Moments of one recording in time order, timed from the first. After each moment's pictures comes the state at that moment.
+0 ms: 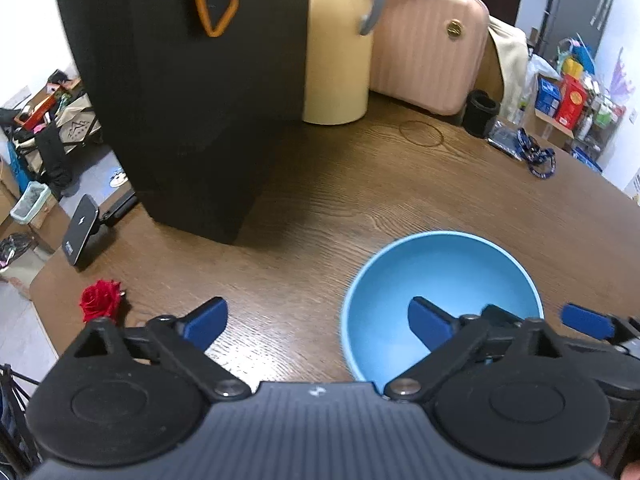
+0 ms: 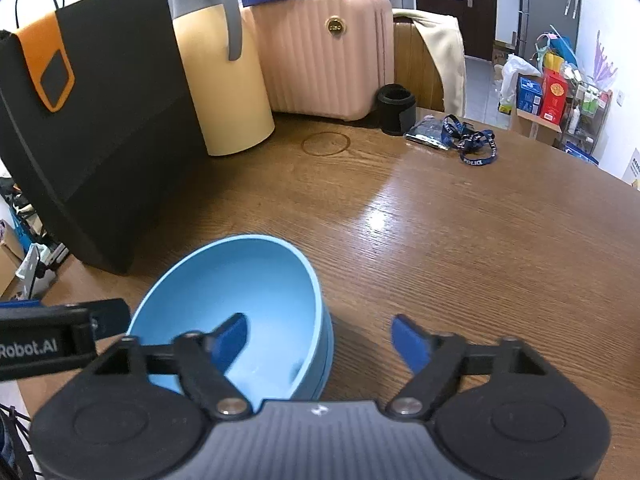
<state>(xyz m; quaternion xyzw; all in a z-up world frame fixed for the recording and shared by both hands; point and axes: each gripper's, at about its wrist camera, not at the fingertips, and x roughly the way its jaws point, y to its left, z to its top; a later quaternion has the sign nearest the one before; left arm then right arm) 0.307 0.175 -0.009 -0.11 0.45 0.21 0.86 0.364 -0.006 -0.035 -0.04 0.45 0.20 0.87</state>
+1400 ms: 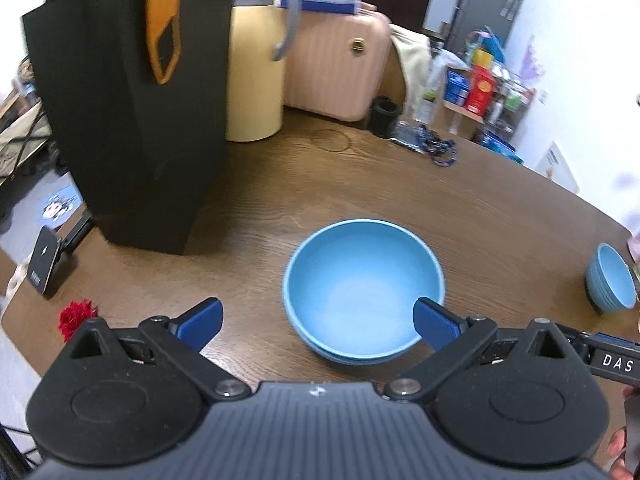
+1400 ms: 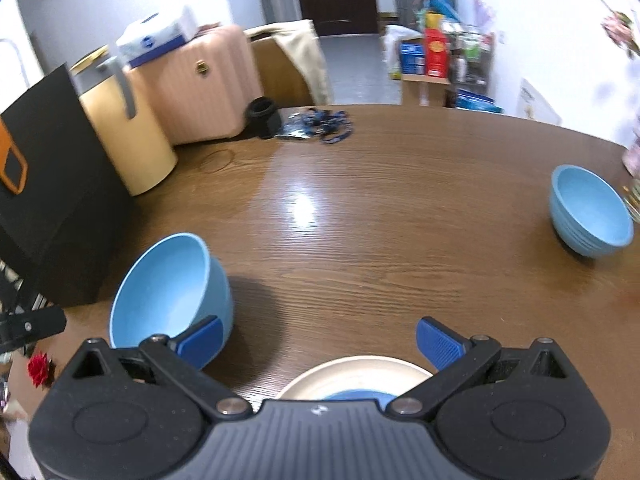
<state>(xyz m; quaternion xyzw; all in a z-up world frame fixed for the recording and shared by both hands) 0.262 0.160 0.043 -0.10 0.44 0.06 0.89 0.282 -0.106 0.029 0.06 0.47 0.04 0.88</state>
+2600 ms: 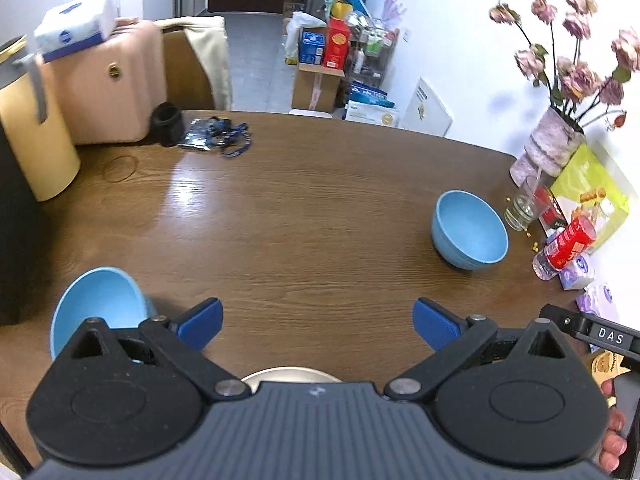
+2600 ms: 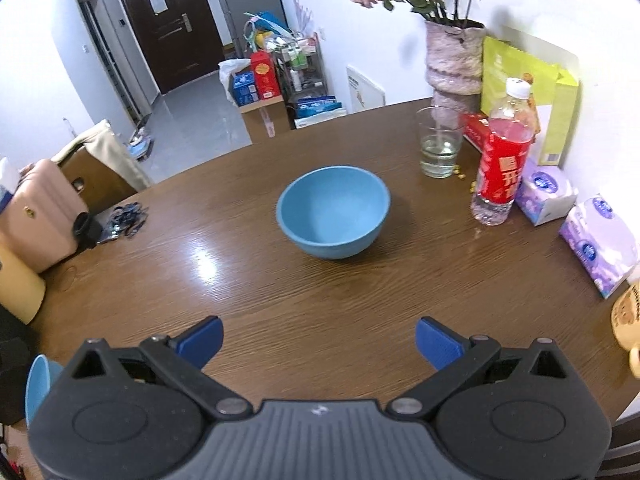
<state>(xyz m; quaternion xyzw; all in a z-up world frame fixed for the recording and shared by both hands) 0.325 -0.070 0.083 -0.03 0.47 -0.11 0.88 0.255 -0.371 0.066 0.15 0.44 -0.14 0.87</state>
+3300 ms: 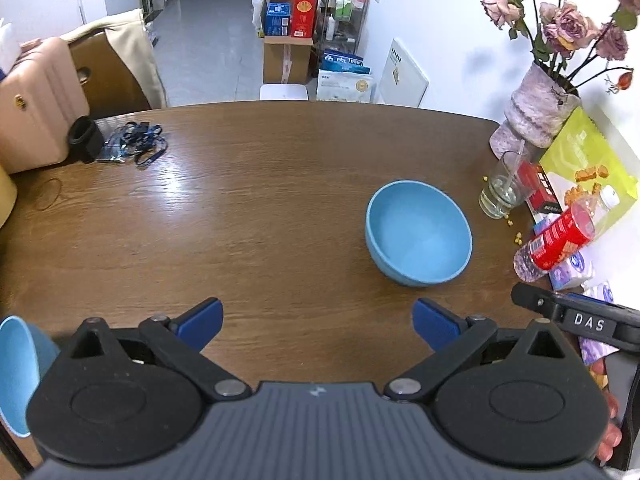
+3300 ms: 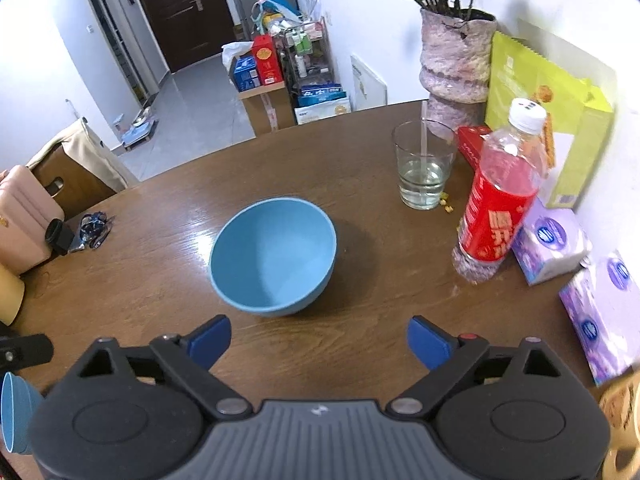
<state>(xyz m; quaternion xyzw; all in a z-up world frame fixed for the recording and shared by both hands) 0.398 -0.219 0.063 0.01 0.51 -0.12 0.85 0.333 -0.485 0.044 0.15 0.47 -0.10 0.86</state>
